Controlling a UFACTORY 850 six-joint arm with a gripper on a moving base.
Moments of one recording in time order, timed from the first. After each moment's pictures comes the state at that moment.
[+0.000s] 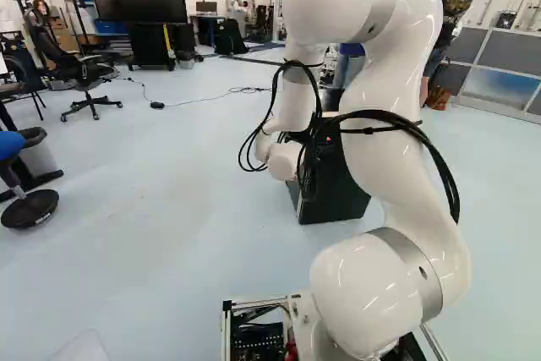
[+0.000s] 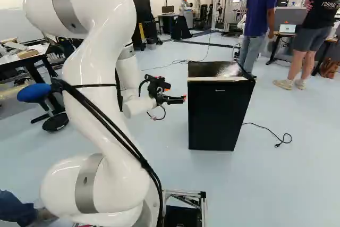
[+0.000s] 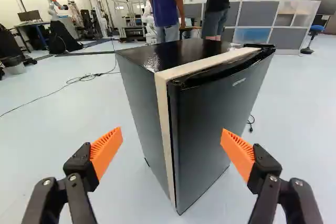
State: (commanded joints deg) arm 10.0 -31.1 -34.9 45.2 75.0 0.0
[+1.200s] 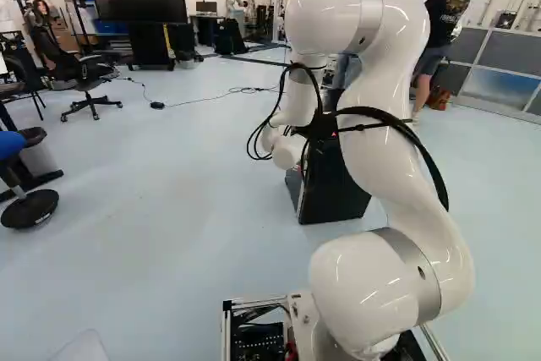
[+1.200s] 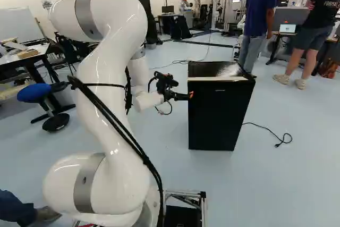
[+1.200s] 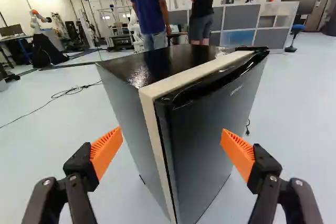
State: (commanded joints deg) arm 4.9 -36.4 -43.2 45.3 75.0 0.0
